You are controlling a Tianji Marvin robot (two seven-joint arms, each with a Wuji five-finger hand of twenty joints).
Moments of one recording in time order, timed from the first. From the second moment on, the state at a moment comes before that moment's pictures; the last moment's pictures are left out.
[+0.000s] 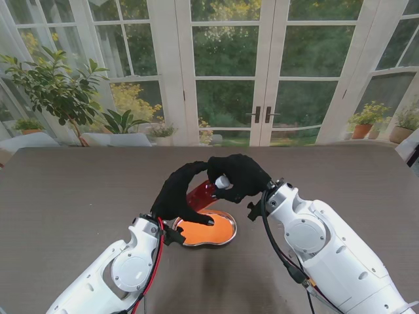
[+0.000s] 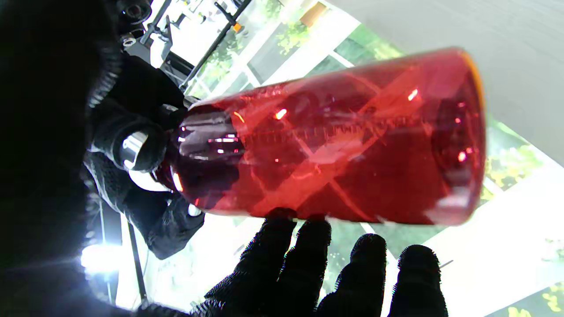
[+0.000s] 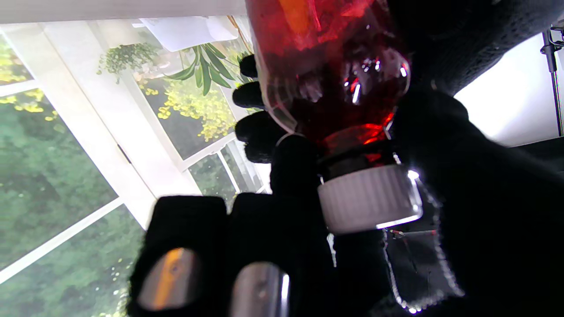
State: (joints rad) left arm 1.49 -1.21 -1.03 -1.57 0.41 -0.31 0.36; right arm -1.28 -1.13 1.06 -1.52 -0.55 -0.53 -0.10; left_hand 0.59 -1.28 0.64 -0.09 0.61 0.37 0.10 0.22 0.57 0.31 0.06 0.19 0.30 0.38 0.11 0.27 0.08 0.36 0.30 0.34; right_hand 0.45 -1.01 1.34 -0.43 0.68 -0.09 1.38 0.22 1.15 0.05 0.90 0.95 1.31 -0.08 1.59 1.12 1.13 0.06 1.74 1.00
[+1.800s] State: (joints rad) left arm 1.66 -1.16 -1.20 -1.63 0.52 -0.24 0.30; right arm -1.03 -1.06 0.97 -1.19 -0.75 -0.40 0.13; left_hand 0.93 -1.28 0.85 -0.11 0.88 0.36 0.27 0.39 0.86 0.35 0.13 0.28 0.52 0.44 0.29 0.34 0.32 0.45 0.28 0.48; right_hand 0.45 -1.01 1.34 -0.43 0.67 -0.11 1.38 0.23 1.14 0.05 0.90 0.95 1.31 -0.09 1.58 1.10 1.13 0.05 1.73 0.99
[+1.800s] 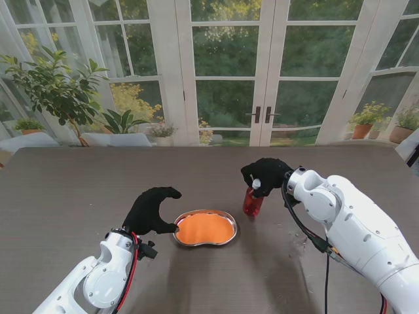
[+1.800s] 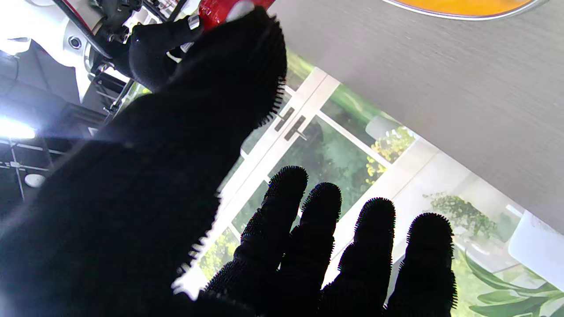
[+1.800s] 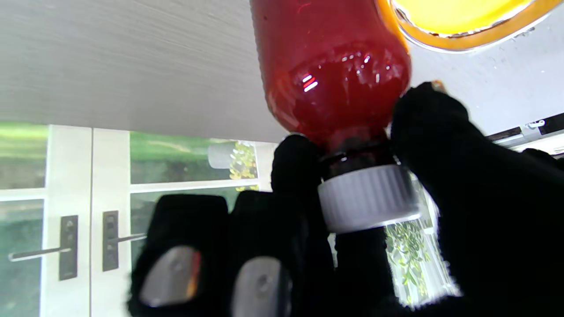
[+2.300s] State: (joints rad) left arm 1.67 -1.16 -1.21 -1.64 0.52 -0.24 0.30; right arm -0.98 -1.05 0.90 -1.11 -0.77 -0.37 0.12; left_hand 0.93 -1.28 0.84 -0.11 0.88 0.36 0.27 0.39 0.86 0.35 0.13 0.29 0.52 0.44 0.29 0.35 0.32 0.45 0.28 0.49; right_hand 0.43 -0.92 1.33 -0.43 0.63 -0.12 1.38 0.24 1.12 0.05 0.90 0.91 1.31 -0.09 1.38 0.95 1.07 0.06 1.57 0.93
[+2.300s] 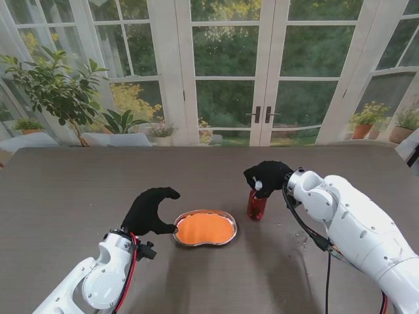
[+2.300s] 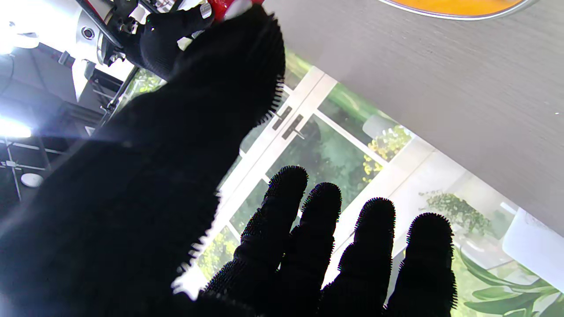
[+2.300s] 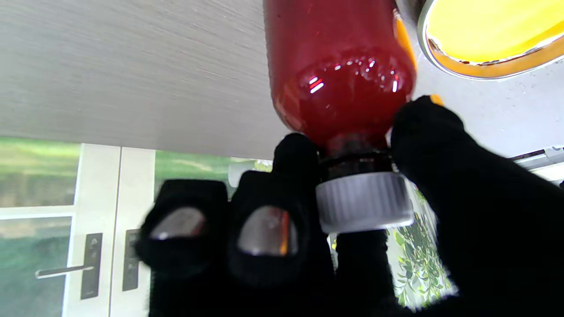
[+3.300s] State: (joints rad) left arm 1.67 -1.16 -1.21 -1.64 0.52 -0.24 0.29; right arm -0.96 -1.05 0.89 -1.06 -0.81 -0.38 0.08; left_hand 0.93 -1.28 0.84 -0.11 0.88 0.36 0.27 0.39 0.86 0.35 0.13 0.29 0.52 0.44 0.29 0.35 0.32 0.45 0.28 0.50; right_hand 0.34 -0.87 1.32 -0.35 0.63 -0.10 1.17 0.34 1.03 -0.01 0.91 0.88 1.31 -0.08 1.10 0.82 0.90 0.10 1.50 0.93
